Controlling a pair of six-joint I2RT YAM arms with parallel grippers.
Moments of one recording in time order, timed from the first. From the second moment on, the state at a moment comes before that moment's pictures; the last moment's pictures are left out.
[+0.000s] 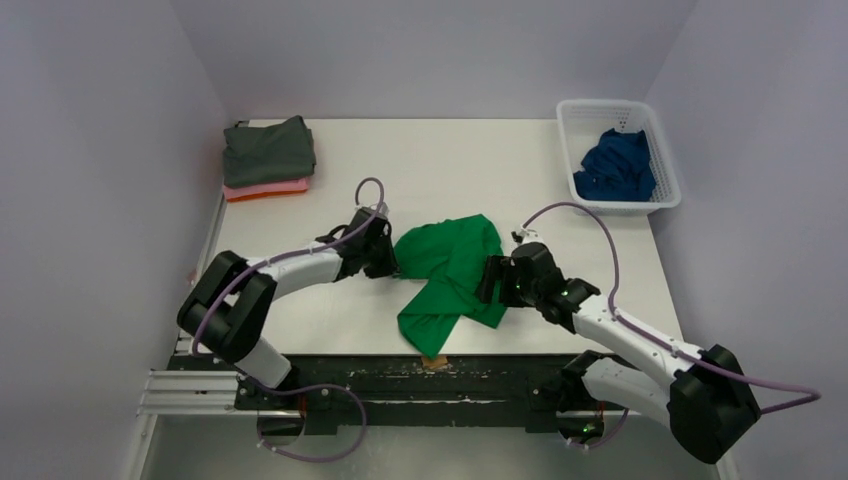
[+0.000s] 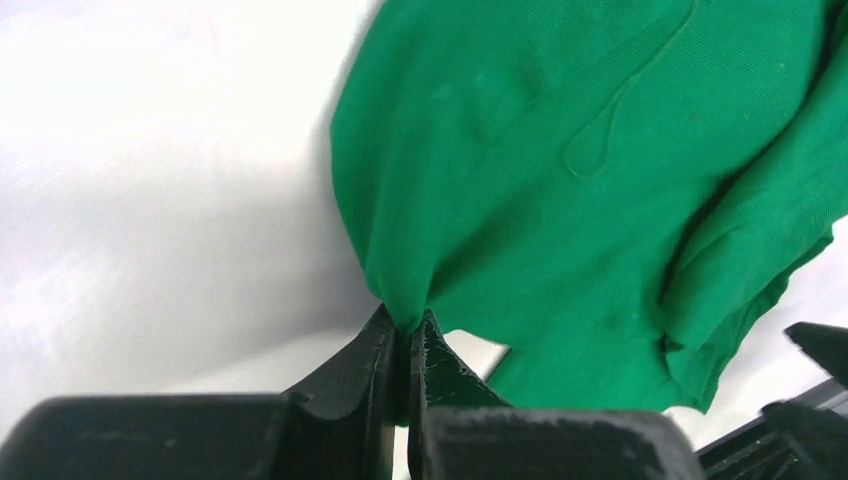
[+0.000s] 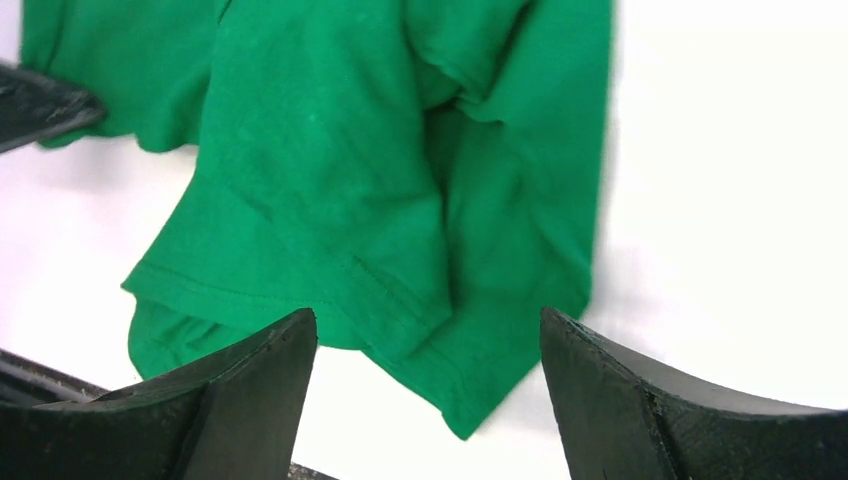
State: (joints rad) left arm -0.57 1.63 0.83 -0.14 0.08 -0.71; right arm 0.60 1.05 0.49 -0.27 0.02 0.64
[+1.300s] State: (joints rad) left arm -0.57 0.57 0.94 -0.50 -0.38 -0.55; right arm 0.60 0.77 1.03 -0.36 0.49 0.43
